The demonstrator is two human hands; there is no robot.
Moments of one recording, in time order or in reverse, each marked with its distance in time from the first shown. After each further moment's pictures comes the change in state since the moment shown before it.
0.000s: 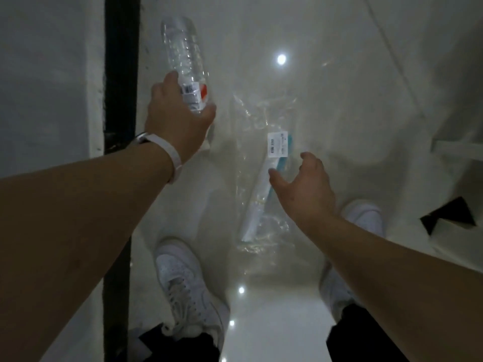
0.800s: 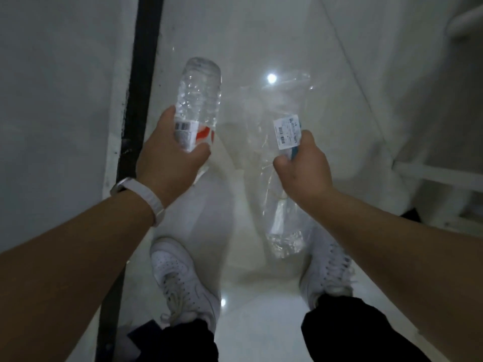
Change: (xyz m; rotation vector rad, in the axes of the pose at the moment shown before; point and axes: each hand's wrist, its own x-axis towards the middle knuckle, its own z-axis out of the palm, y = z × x) left_hand -0.075 0.011 -0.065 -0.282 -0.124 -0.020; right_hand -0.008 -0.055 -0.082 0.128 -0.021 -0.194
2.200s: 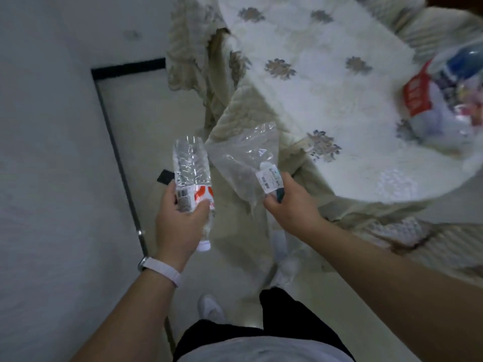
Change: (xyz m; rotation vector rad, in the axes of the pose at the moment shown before) left_hand -0.457 0.425 -0.292 -0.313 -0.231 0.539; right_hand -0.551 -0.211 -0.456 0.194 0.592 0.066
